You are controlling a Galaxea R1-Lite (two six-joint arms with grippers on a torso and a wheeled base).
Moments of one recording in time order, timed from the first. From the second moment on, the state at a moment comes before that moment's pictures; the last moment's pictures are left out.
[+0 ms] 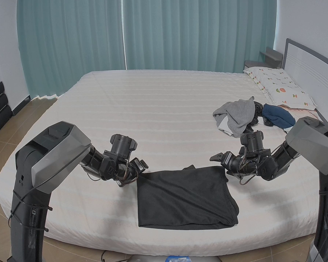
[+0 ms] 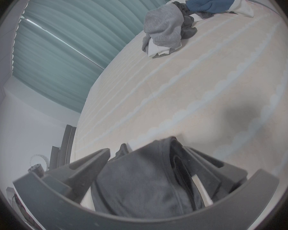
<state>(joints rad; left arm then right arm) -0.37 2.47 -1.40 -0.22 0.00 -0.92 0.28 2.37 -1.15 -0.58 0.15 0.80</state>
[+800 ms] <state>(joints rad) -0.35 2.45 -1.40 -0.21 0.01 -0.92 0.22 2.47 -1.25 -0.59 0.15 0.82</state>
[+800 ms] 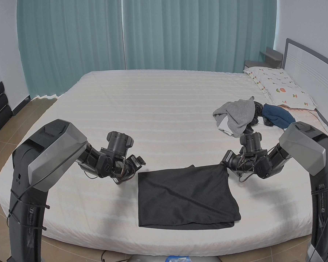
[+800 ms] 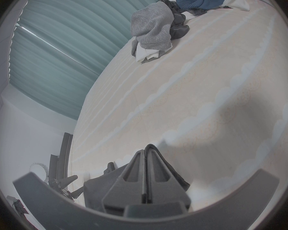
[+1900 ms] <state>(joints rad) -0.36 2.34 -1.15 -0.30 -0.27 -0.72 0.20 2.28 -0.89 -0.72 0.25 0.85</state>
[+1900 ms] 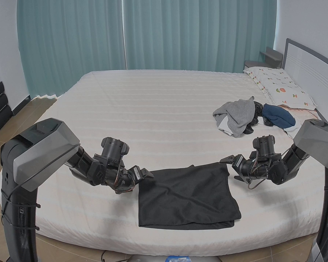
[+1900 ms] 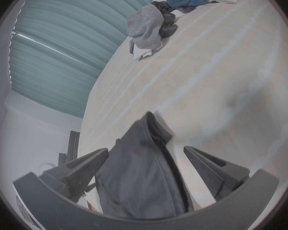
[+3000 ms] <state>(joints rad) -0.42 2.33 -1.00 -0.49 -0.28 -0.59 0.13 2.18 -0.28 -1.27 0.36 0.96</state>
